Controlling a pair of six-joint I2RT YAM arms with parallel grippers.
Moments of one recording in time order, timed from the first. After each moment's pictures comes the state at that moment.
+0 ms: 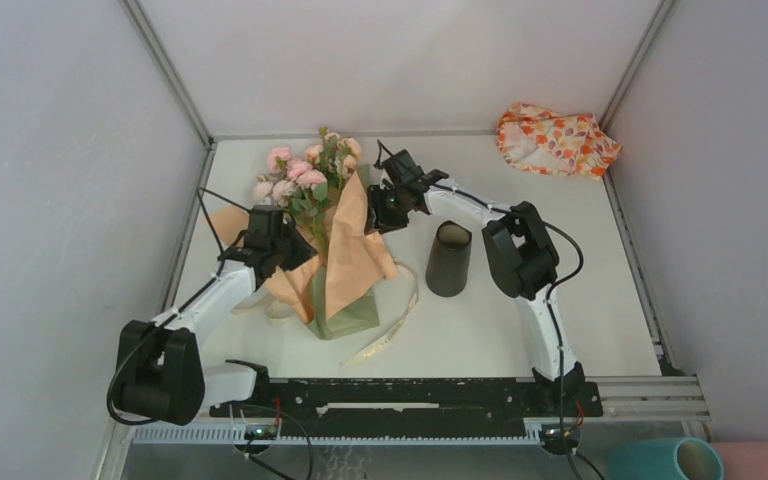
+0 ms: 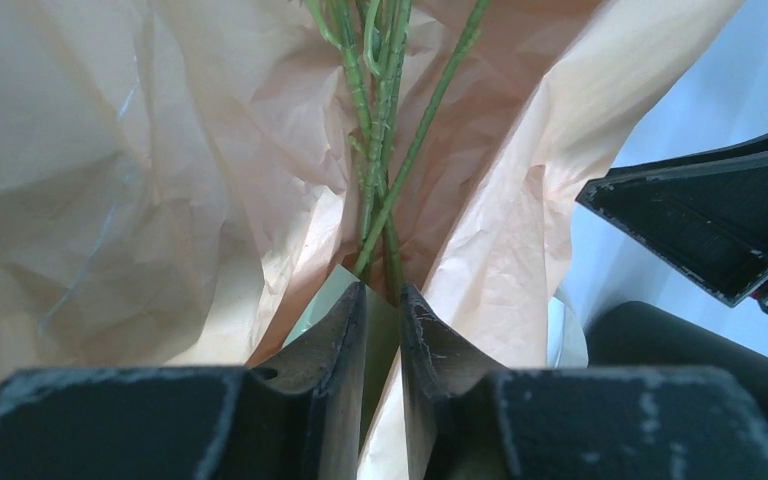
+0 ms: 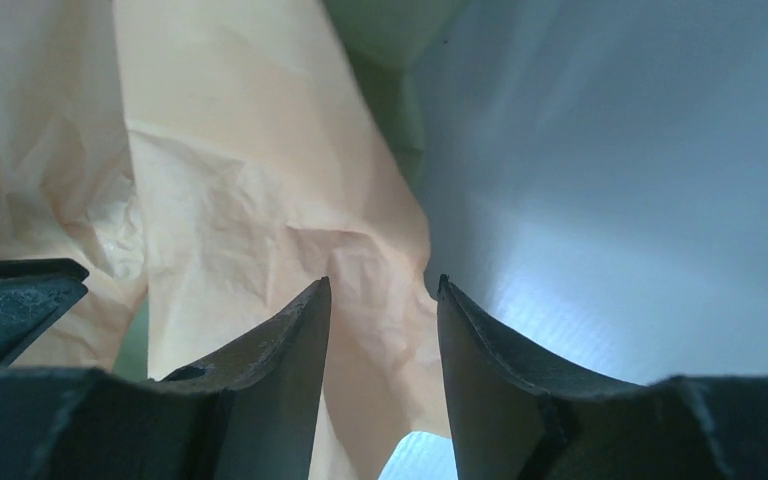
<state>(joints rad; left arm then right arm) -0.22 1.24 0.72 -0.27 0.03 -0.76 0.62 2.22 1.79 -0.53 -0.34 0.46</state>
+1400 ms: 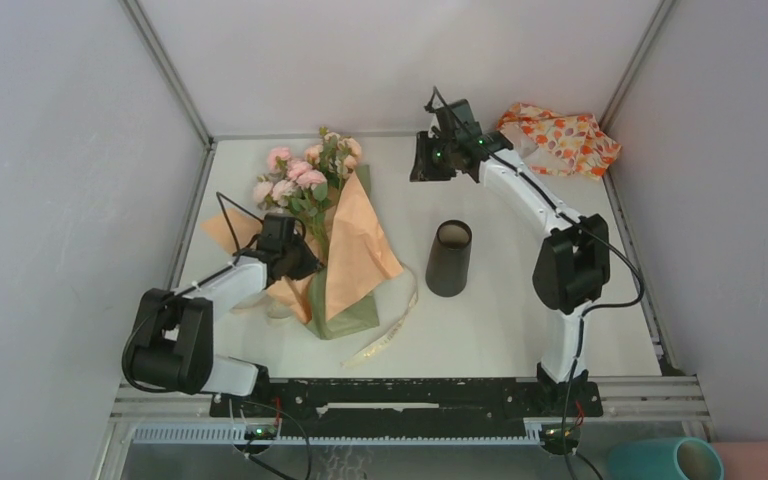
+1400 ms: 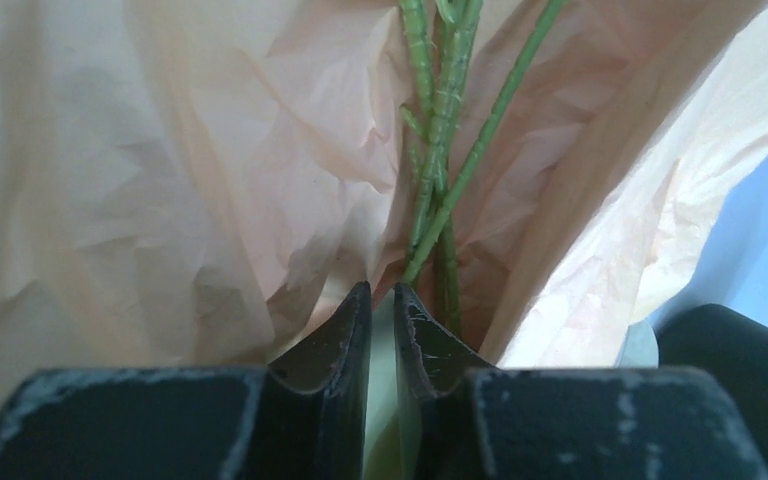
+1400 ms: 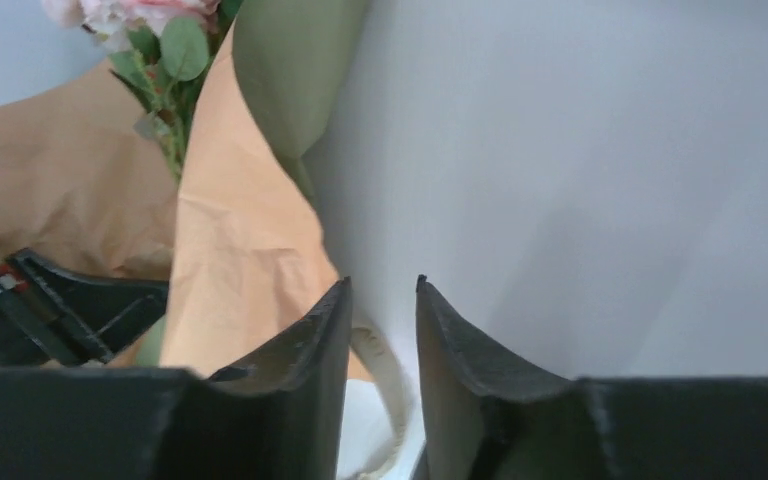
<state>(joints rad) -0.23 1.39 0.67 -0.18 0.04 -0.76 0.45 1.94 1.84 -0.69 -0.16 0.36</state>
